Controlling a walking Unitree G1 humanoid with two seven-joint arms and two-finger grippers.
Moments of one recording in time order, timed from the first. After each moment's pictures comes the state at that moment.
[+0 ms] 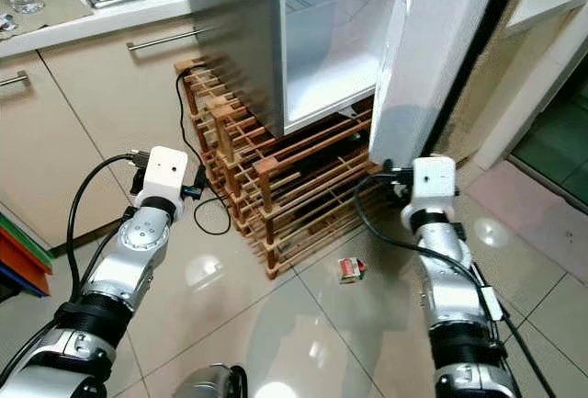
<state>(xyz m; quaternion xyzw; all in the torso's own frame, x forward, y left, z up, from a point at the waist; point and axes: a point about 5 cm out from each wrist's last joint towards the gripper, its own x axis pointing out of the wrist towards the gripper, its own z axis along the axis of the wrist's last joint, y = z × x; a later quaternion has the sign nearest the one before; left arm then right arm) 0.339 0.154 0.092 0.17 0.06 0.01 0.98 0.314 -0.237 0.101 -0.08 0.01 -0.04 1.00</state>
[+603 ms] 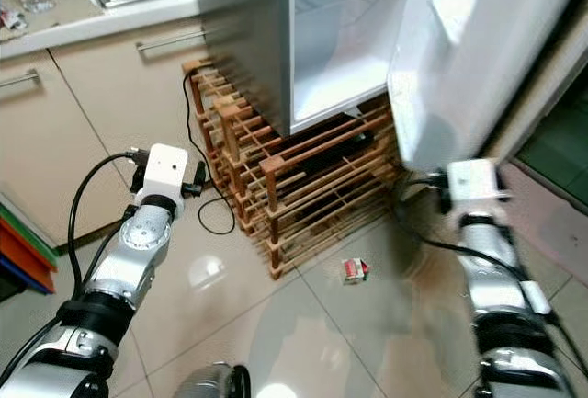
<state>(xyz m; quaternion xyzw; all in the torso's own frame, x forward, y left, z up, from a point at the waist) 0.340 0.154 0.094 0.16 0.05 0.01 0.99 0.295 -0.321 0.103 -0.26 0.05 -0.21 0.94</state>
